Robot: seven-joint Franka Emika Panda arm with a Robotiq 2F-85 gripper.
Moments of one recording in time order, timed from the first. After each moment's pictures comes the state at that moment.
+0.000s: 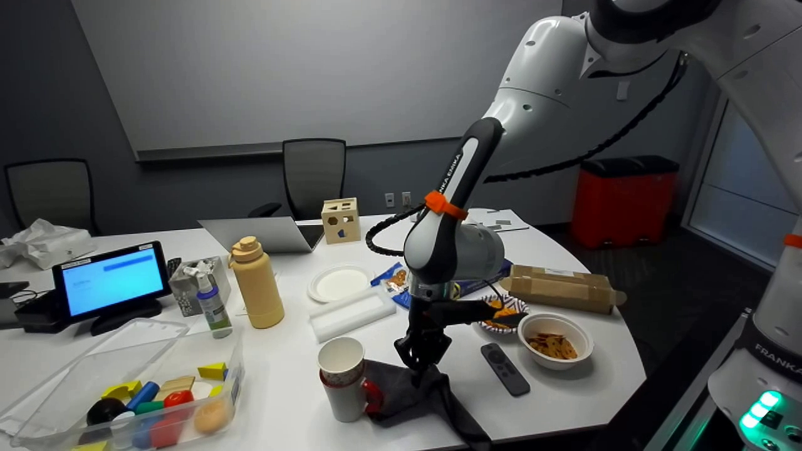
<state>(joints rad) 0.07 0.69 0.50 -2.23 0.43 2.84 0.02</state>
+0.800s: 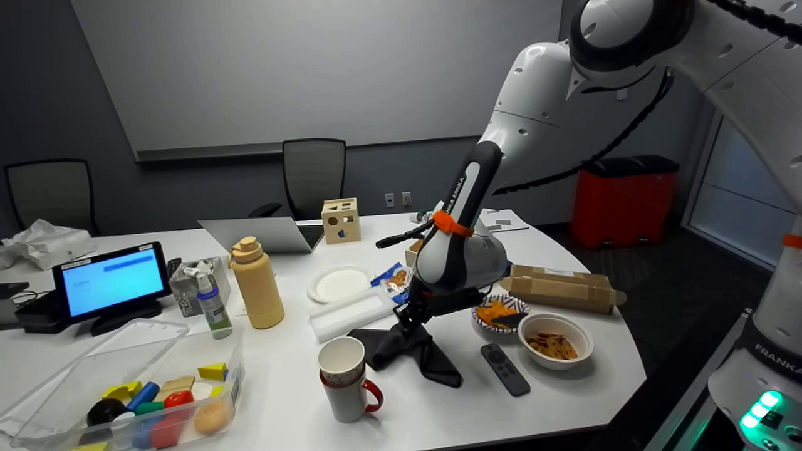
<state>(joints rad) 0.10 0.76 0.37 -2.17 0.28 3.21 0.02</state>
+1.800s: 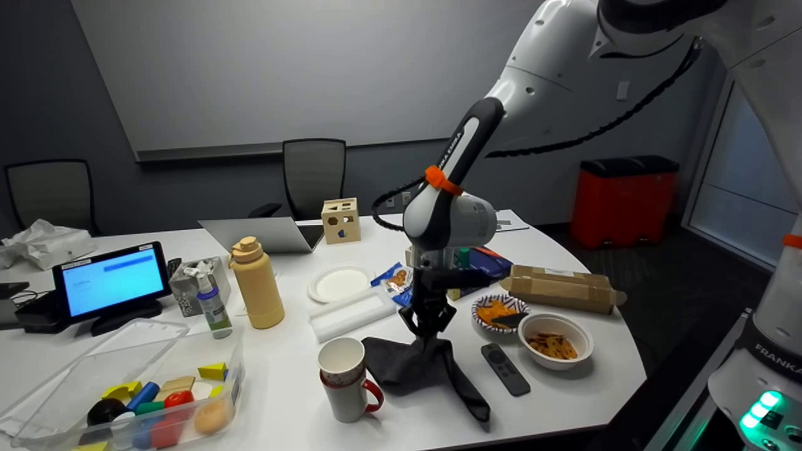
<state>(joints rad) 0.09 0.60 0.37 -2.17 0.39 2.63 0.18</state>
